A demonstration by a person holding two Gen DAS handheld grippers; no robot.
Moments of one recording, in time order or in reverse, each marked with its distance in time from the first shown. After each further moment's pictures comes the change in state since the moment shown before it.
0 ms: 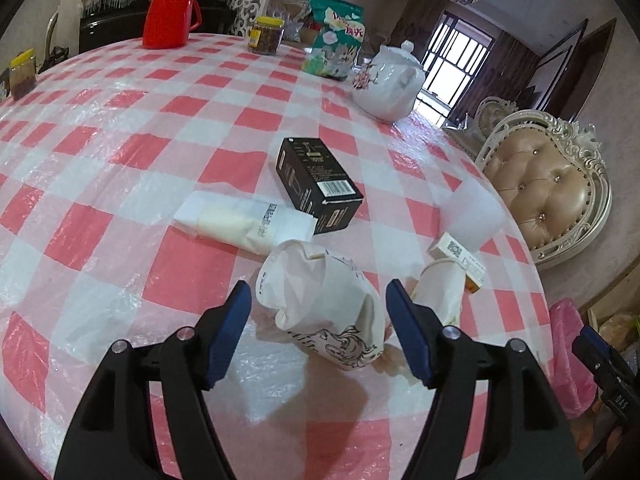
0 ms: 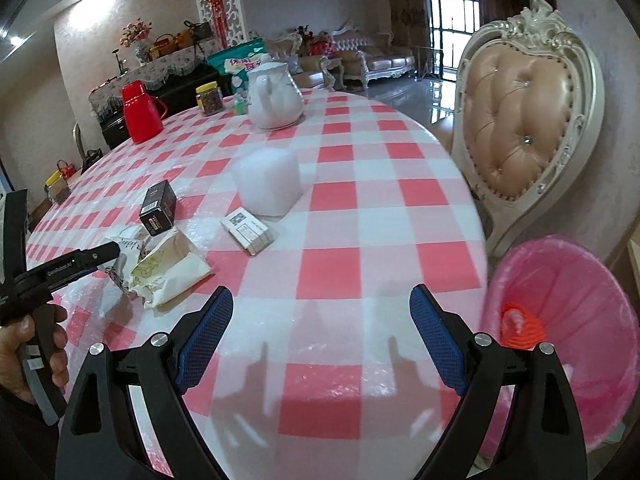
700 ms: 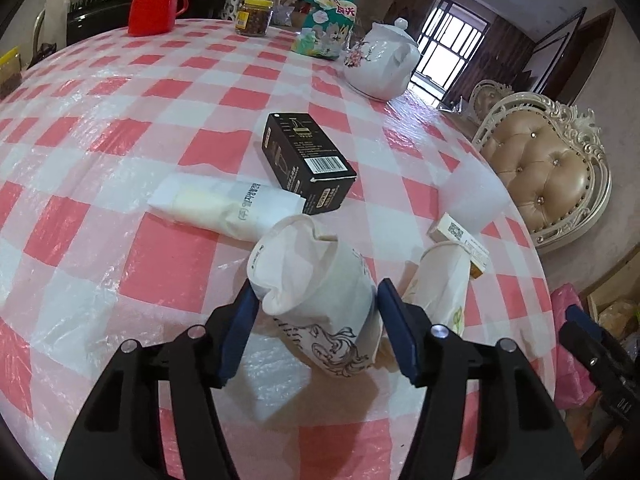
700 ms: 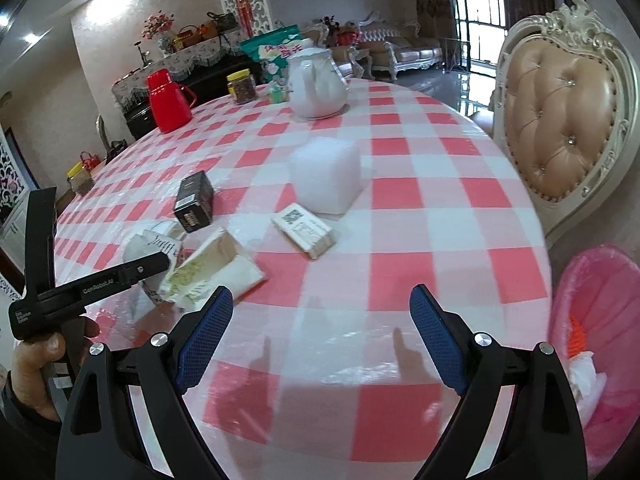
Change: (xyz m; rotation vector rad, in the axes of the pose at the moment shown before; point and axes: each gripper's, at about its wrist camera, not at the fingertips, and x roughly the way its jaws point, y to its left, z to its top) left arm 0.015 -0.002 -0.002 0.010 0.052 -0.024; right arm 0.024 0.042 0.008 -0.021 0.039 0.103
